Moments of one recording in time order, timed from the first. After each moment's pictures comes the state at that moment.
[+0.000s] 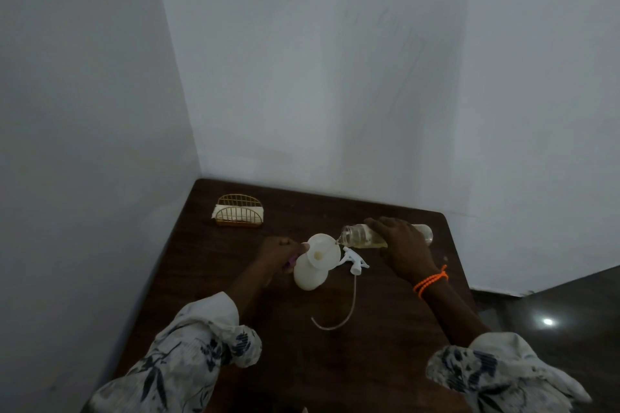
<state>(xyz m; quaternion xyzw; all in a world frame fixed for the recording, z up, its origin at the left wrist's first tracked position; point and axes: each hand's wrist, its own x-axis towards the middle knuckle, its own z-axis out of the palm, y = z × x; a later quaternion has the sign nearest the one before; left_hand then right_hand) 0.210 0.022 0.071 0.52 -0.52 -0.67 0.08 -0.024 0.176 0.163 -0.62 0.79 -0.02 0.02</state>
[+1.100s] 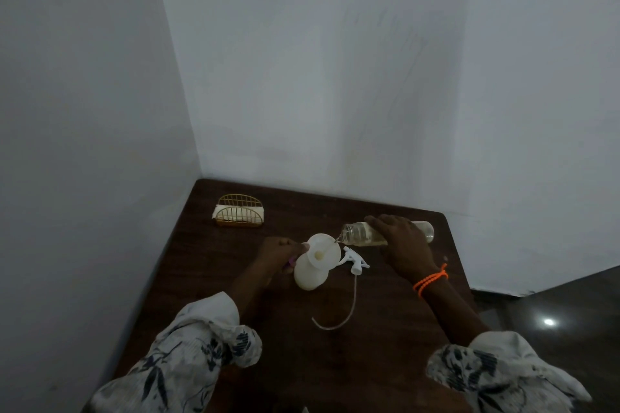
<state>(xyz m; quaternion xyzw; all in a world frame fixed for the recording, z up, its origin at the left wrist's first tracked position) 0.213 0.026 0.080 0.51 -0.52 -0.68 0.08 -0.024 0.173 0.162 -0.61 0.79 -0.01 0.00</state>
